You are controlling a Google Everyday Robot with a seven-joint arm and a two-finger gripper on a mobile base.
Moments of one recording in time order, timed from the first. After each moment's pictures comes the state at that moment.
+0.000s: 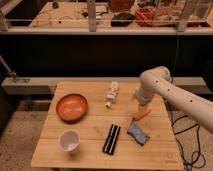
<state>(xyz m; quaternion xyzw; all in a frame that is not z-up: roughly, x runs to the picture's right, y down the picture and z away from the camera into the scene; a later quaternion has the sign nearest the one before) 0.179 0.086 0.811 -0.26 -0.11 -0.16 0.95</state>
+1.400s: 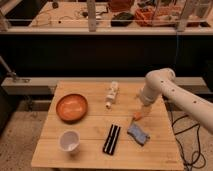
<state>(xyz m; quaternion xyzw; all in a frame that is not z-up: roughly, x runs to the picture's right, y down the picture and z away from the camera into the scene) 0.213 0.097 0.822 -0.28 -0.12 -0.11 0.95</state>
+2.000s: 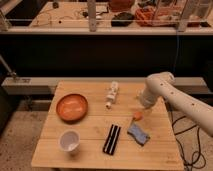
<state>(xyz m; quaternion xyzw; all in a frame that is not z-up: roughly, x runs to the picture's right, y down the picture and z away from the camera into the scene) 0.211 0.113 0.840 -0.28 -0.13 -0.12 0.94</state>
